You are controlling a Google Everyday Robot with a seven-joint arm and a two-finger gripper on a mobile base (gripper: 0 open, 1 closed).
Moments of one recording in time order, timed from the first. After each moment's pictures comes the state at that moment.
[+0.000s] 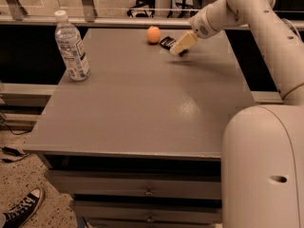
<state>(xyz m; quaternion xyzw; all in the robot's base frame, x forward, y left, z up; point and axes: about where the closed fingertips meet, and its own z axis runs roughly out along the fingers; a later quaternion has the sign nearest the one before) 0.824 -0.139 0.883 -0.49 0.76 0.08 0.42</state>
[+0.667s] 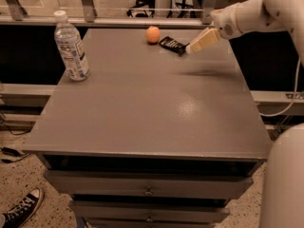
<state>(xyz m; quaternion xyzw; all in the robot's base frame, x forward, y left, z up) 0.780 -0.183 0.916 -0.45 0.74 0.13 0.48</state>
